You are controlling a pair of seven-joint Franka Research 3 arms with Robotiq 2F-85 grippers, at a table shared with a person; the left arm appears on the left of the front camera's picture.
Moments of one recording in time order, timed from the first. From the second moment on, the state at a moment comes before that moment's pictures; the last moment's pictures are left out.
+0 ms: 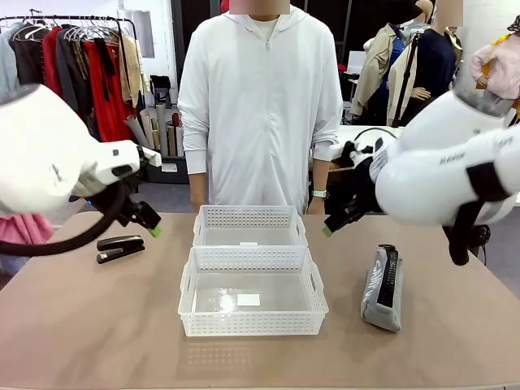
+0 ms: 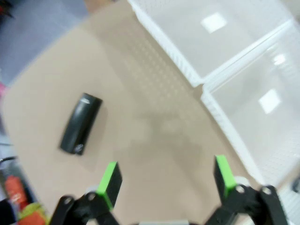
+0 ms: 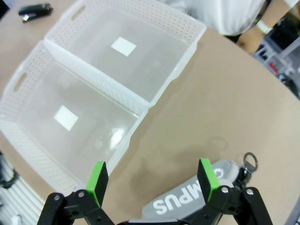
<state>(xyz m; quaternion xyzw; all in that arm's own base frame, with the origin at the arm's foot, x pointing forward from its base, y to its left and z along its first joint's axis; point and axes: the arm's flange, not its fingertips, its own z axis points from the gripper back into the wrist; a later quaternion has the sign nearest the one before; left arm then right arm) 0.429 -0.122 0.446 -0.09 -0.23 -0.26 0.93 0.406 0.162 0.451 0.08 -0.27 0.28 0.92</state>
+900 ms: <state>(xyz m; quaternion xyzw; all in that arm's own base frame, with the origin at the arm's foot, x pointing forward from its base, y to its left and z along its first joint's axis) 0.402 0.013 0.565 -0.16 -0.25 -0.21 0.93 0.385 0.005 0.568 0.18 -0.24 0.22 0.93</state>
